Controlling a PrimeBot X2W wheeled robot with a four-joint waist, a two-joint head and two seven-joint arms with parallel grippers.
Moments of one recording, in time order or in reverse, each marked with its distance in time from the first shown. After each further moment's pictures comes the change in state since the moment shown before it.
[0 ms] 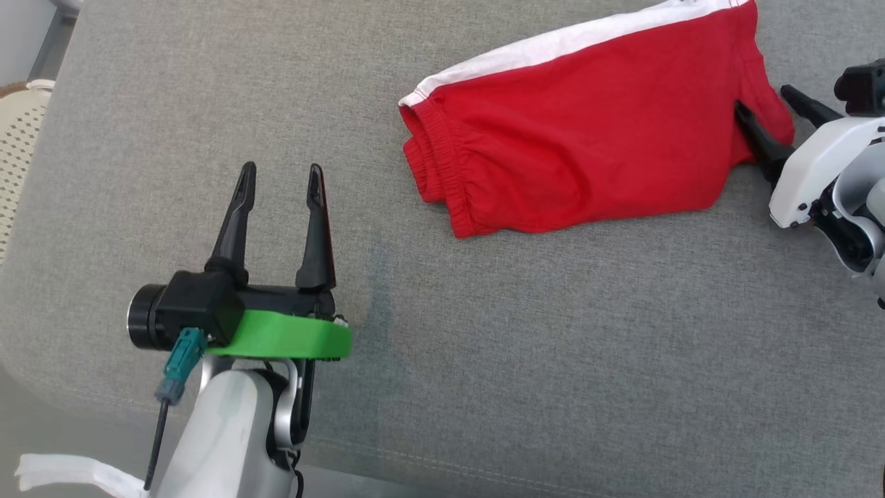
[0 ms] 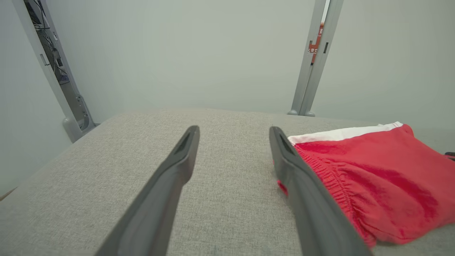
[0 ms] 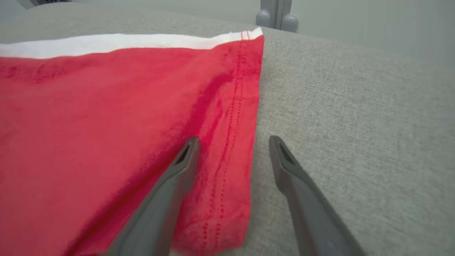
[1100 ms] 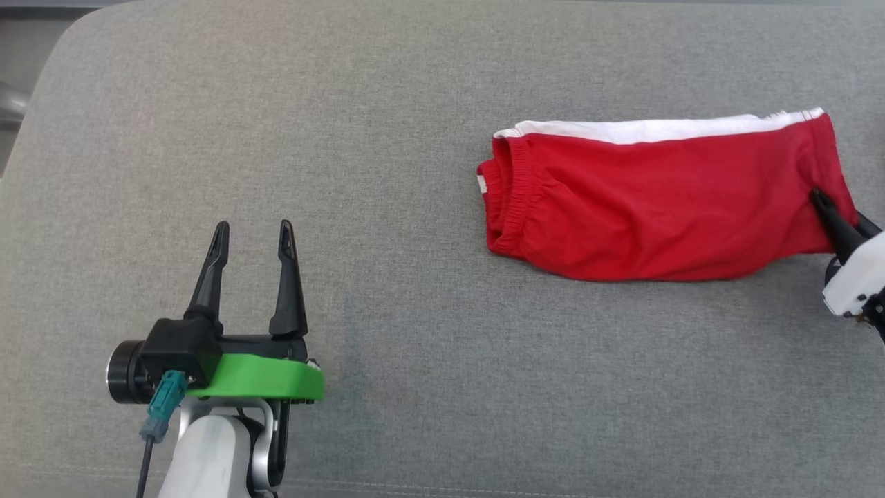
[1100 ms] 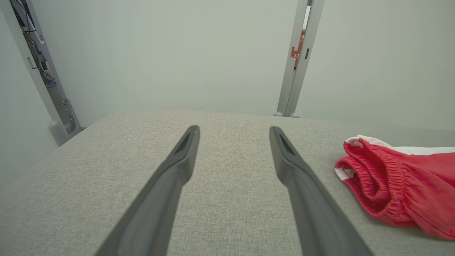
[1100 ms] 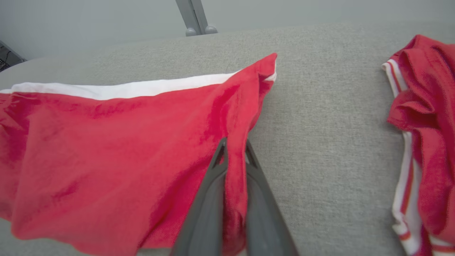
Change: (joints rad) left arm 0.123 -0.012 0.104 0.019 0.058 -0.044 0.000; right arm 0.314 -0.130 -0.172 -0.139 0.146 0.000 -0.068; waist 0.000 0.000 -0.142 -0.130
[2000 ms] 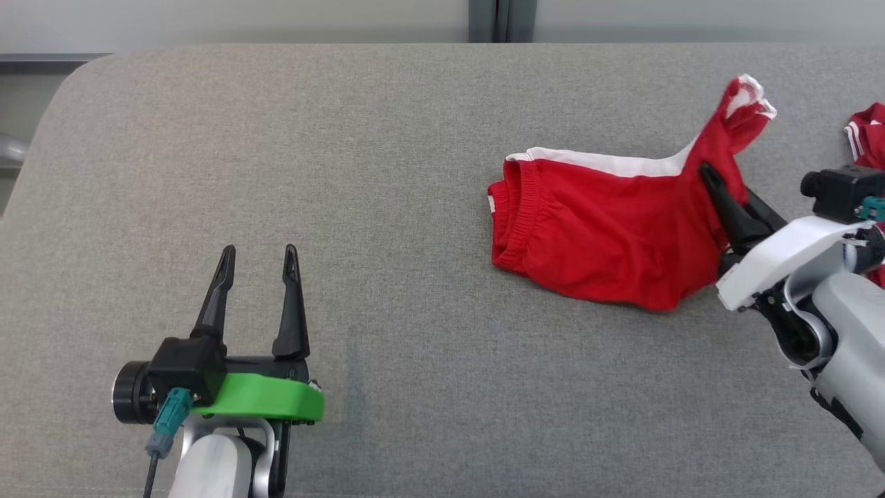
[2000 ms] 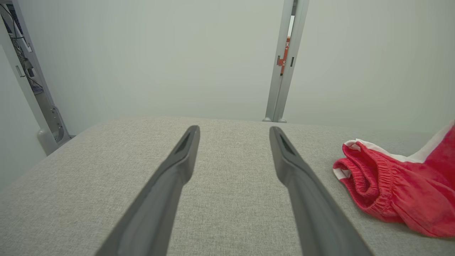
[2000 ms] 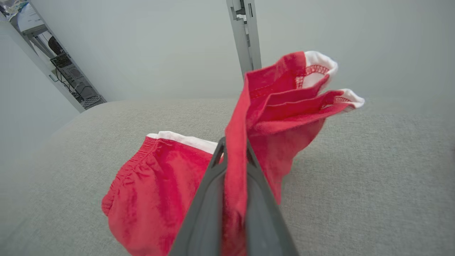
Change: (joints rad) left arm 0.044 0.000 0.005 0.011 0.009 -0.015 0.000; right arm 0.102 0.196 -0.271 -0.187 -0.308 0.000 0.000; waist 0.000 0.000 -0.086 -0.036
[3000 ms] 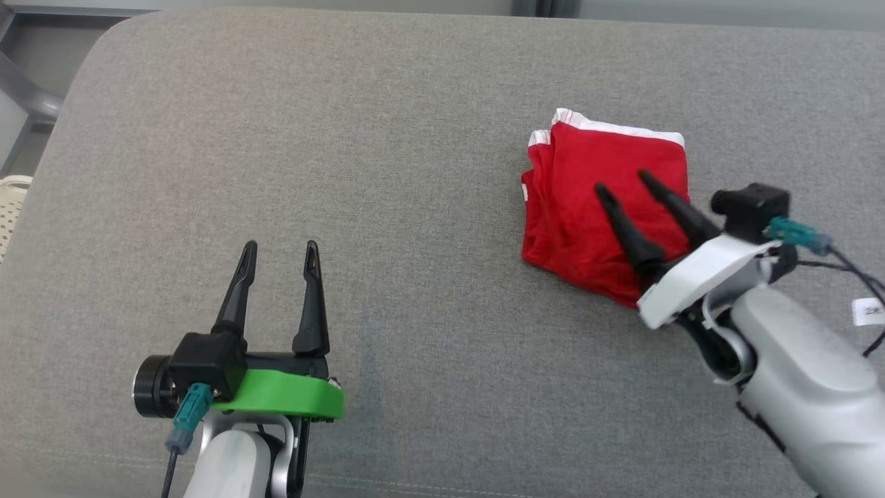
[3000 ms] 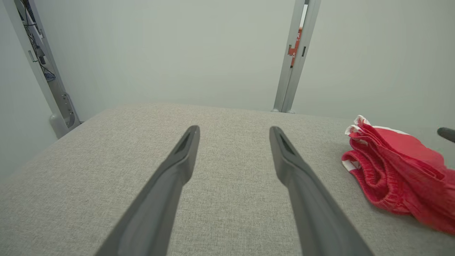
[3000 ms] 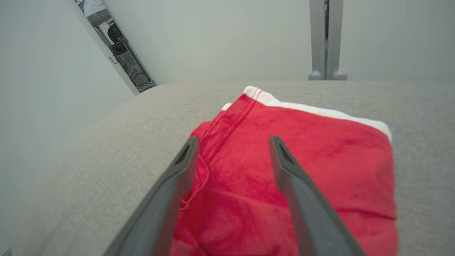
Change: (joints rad) left arm -0.014 0.000 -0.062 -0.004 -0.026 0.034 0.000; right arm 0.033 0.204 -0.051 -0.022 -0.188 0.000 0.000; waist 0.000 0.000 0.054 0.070
